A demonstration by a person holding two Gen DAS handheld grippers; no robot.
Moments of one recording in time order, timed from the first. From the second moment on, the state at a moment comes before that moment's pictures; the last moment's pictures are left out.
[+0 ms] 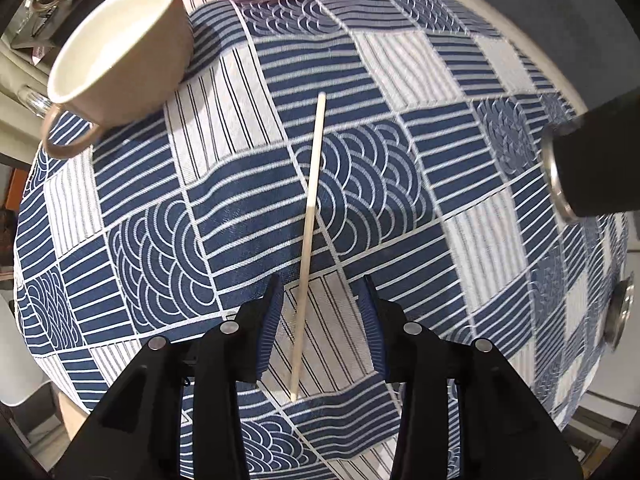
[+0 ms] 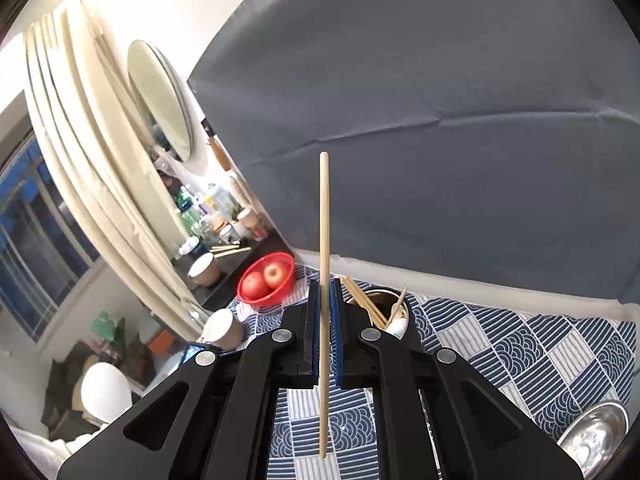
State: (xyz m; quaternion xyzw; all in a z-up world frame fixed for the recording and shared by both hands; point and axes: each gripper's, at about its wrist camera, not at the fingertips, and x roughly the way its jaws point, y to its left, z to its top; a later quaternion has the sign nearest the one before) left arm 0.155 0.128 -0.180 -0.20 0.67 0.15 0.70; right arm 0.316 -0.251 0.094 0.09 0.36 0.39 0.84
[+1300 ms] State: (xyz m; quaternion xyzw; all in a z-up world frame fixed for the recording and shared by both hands) left arm 0.266 0.037 0.040 -0.17 0.41 -0.05 0.90; right arm 0.352 -0.230 0.082 0.07 0.33 0.37 0.86
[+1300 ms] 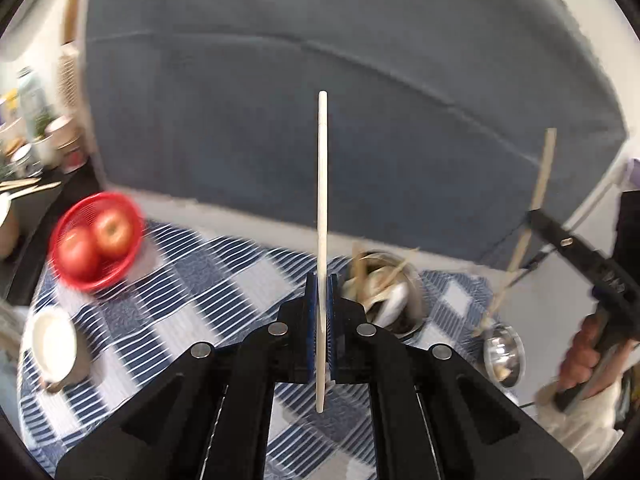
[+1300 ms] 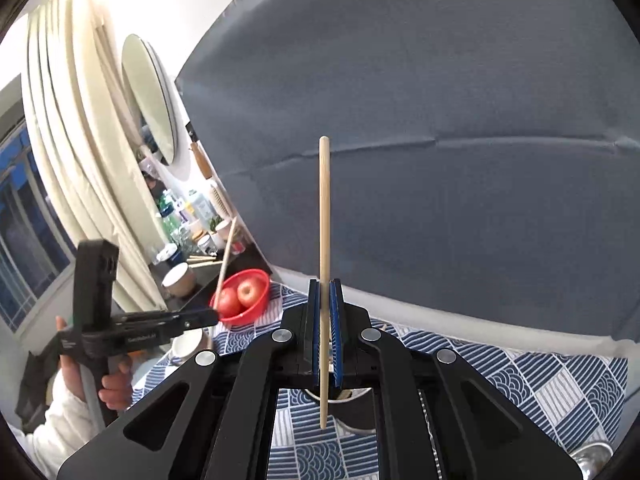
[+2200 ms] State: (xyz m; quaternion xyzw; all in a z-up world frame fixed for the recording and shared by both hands) left arm 0.334 -0.021 -0.034 -0.17 0.39 -0.17 0.89; right arm 0.390 -0.201 0.009 0.06 0.32 0.40 0.86
